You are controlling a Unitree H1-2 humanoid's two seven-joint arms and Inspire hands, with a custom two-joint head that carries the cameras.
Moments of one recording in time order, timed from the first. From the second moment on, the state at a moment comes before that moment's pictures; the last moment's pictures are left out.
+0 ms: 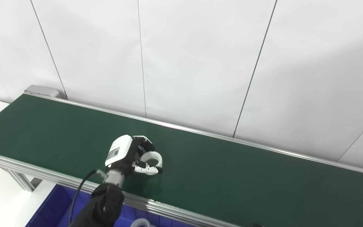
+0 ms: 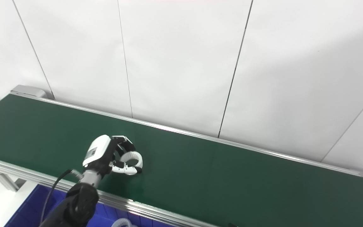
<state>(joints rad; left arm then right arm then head) -0.11 0.22 -0.15 0.07 0.59 0.05 0.25 0.40 -0.09 0.17 -0.02 -0.27 -0.40 -0.05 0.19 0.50</state>
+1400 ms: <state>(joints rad) 0.22 0.18 -0.10 -0.11 0.24 -0.42 0.08 0.43 -0.02 0.19 -0.15 -0.35 -0.35 -0.05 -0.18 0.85</state>
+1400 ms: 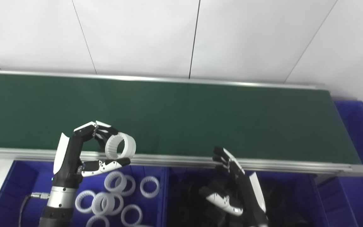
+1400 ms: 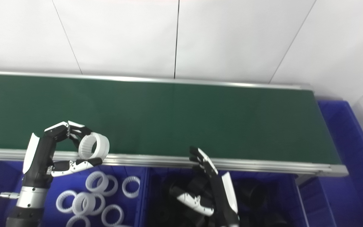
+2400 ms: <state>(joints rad) 0.29 0.32 -0.25 0.09 0.32 -0.44 0.04 0.43 -0.03 0.19 -0.21 -0.34 -0.27 -0.04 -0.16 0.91</state>
